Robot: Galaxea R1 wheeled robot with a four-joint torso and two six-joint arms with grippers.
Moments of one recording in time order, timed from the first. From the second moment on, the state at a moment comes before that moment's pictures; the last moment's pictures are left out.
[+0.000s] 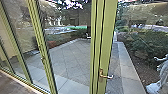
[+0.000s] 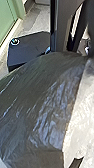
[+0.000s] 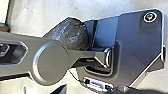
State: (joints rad) left arm 1.53 2.88 -2.46 -0.25 0.04 0.31; right arm -1.60 2.21 -1.51 -0.16 0.04 0.05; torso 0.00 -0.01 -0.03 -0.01
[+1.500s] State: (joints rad) left arm 1.53 2.90 -2.47 -0.25 0.04 0.31; right arm -1.22 1.69 -0.96 -0.04 -0.08 0.06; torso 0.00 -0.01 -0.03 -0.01
